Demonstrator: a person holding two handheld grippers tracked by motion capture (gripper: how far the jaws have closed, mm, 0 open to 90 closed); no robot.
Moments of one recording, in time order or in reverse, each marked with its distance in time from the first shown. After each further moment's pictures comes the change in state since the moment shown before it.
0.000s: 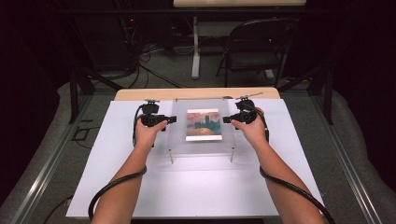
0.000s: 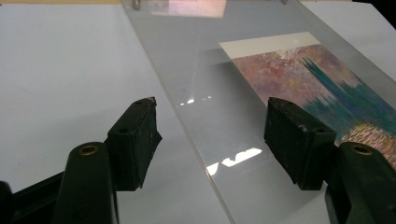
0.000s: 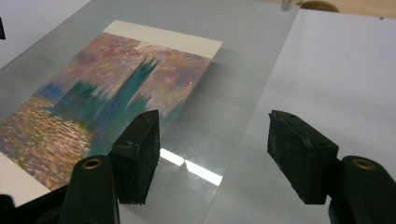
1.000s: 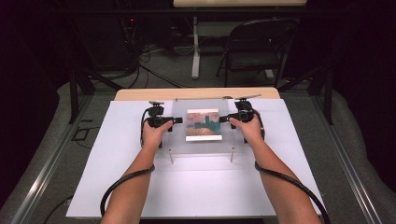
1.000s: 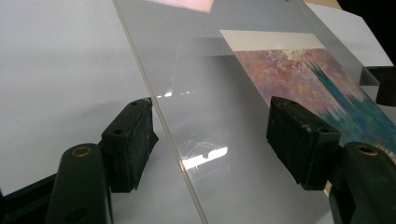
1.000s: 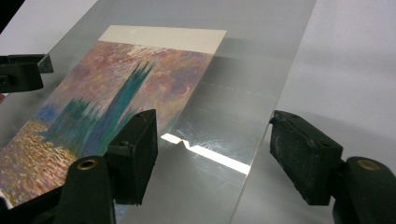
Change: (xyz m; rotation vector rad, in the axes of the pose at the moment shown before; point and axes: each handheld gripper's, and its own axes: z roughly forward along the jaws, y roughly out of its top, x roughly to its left) left arm 0.009 -0.005 0.034 0.029 -0.083 -0.122; right arm -0.017 -0.001 0.032 0.025 0.118 0.150
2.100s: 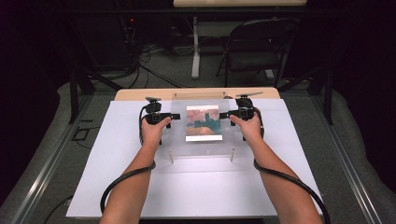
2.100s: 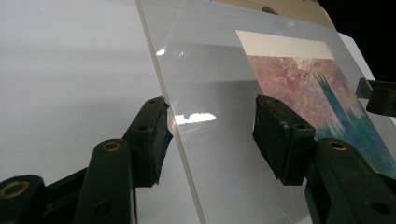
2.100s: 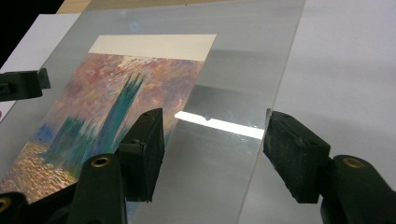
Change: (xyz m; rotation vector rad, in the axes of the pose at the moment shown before) left arm -0.010 0.011 -0.018 -0.020 0.018 -0.070; right arm 0.010 0.008 -0.011 -0.052 -0.020 0.021
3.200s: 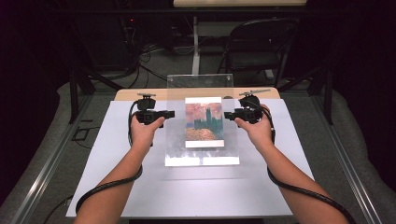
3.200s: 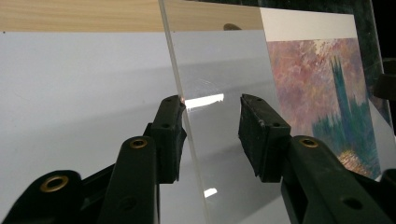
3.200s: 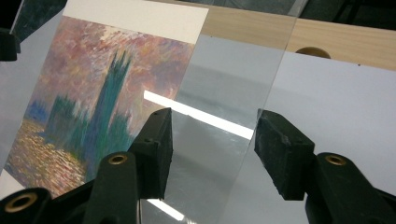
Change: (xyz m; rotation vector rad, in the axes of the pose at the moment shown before) left arm -0.044 -0.004 -0.075 -0.060 0.011 0.165; right arm 0.046 -0.006 -0.076 -0.090 -0.065 -0.234
